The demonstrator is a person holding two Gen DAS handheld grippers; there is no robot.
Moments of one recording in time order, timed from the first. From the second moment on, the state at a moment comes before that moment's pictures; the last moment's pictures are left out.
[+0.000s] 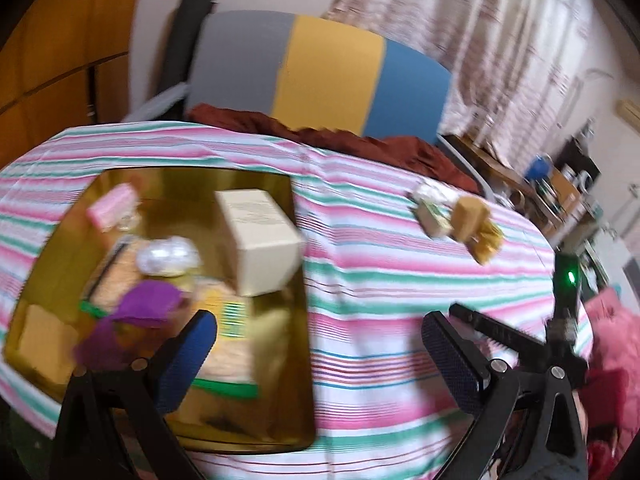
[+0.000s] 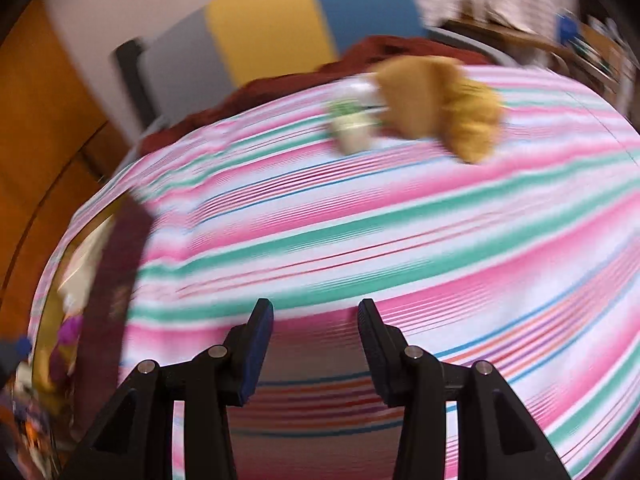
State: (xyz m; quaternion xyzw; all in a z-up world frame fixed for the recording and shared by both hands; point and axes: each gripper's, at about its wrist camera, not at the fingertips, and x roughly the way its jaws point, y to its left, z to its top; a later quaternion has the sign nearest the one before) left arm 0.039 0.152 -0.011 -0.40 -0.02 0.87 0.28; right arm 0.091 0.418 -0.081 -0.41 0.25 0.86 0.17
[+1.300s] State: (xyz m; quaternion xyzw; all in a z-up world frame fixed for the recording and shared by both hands) left arm 0.010 0.321 -0.039 -0.43 0.05 0.84 0.32; right arm 0.081 0.535 -0.072 -0.27 0.20 0.90 0.28
